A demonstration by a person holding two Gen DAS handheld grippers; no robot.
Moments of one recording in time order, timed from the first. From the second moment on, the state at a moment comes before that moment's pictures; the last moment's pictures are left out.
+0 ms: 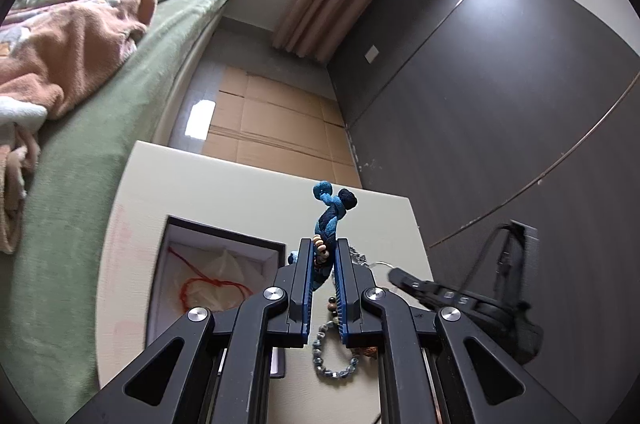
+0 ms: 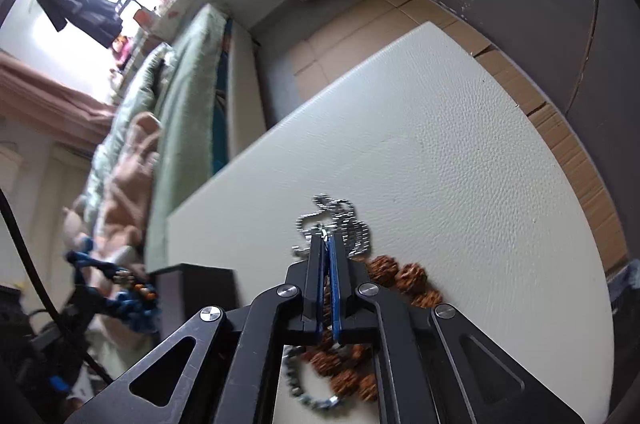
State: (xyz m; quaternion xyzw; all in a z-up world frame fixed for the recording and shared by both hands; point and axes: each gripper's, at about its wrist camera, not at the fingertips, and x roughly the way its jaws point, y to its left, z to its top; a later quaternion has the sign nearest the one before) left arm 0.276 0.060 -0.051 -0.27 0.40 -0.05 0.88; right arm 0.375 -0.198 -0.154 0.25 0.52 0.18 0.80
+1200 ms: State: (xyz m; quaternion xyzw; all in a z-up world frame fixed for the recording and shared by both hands) left arm 0.254 0.144 -0.066 -0.32 0.41 0.09 0.85; right arm 0.315 -0.091 -0.112 0.29 0.46 0.37 0.75
